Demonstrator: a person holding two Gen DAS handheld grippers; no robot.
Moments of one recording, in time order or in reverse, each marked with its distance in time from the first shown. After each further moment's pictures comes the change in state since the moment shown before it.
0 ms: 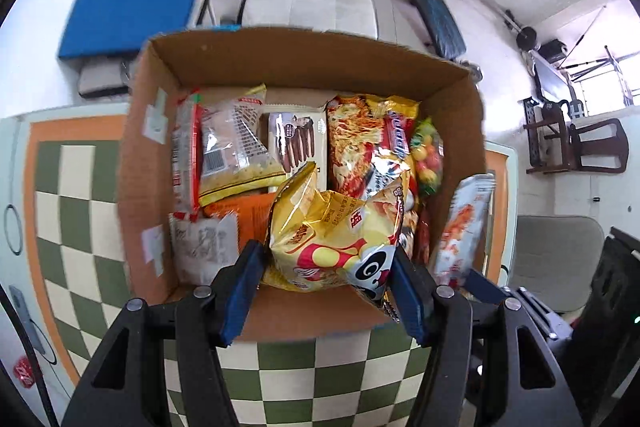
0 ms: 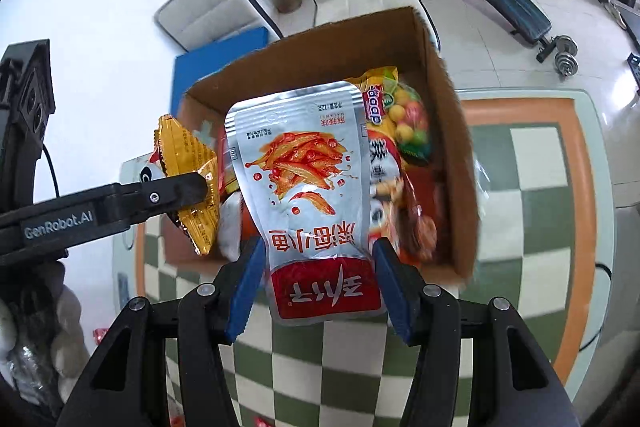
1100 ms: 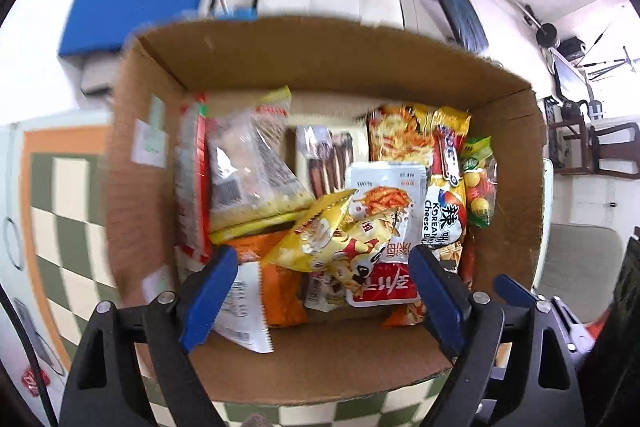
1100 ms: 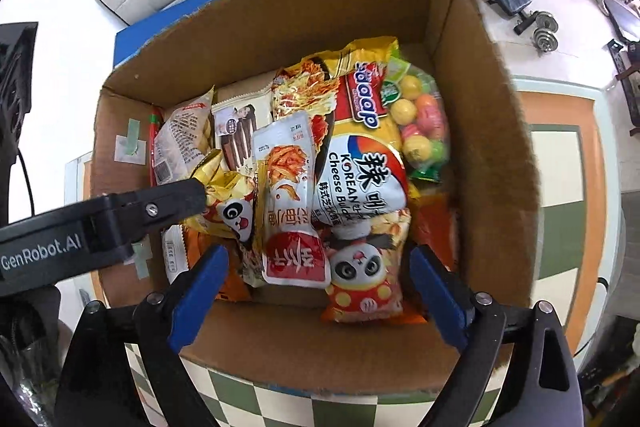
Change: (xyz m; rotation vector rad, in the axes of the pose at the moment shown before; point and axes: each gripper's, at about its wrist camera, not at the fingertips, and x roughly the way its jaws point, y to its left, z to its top) left arm 0.027 0.017 0.019 0.009 -0.018 0.083; right arm 0.083 0.018 0.043 0.040 0.122 -0.162
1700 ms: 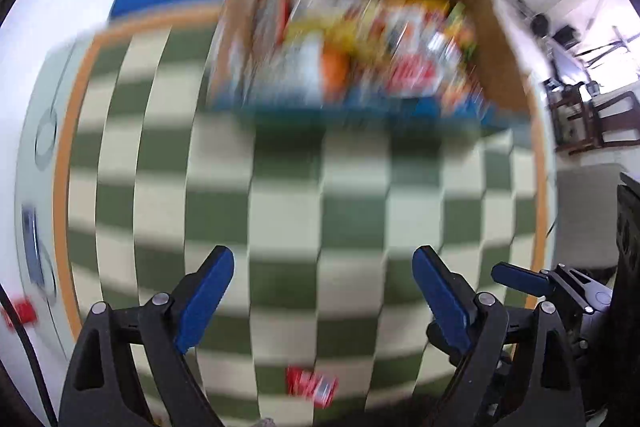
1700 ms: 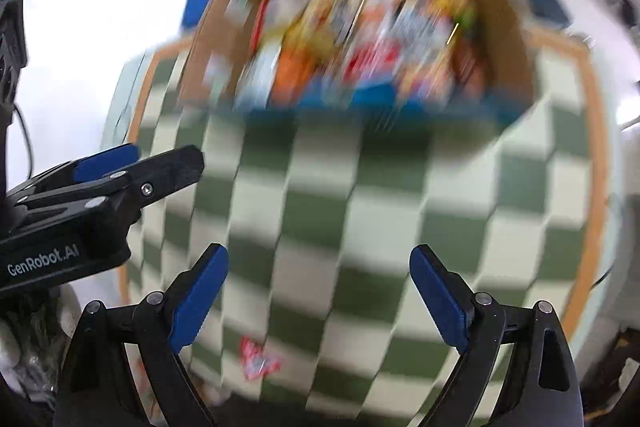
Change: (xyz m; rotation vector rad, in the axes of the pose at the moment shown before) left arm -0.036 0.040 -0.224 -0.014 -0.015 0.046; right arm -0.047 0.025 -0.200 -0.211 0.096 0.121
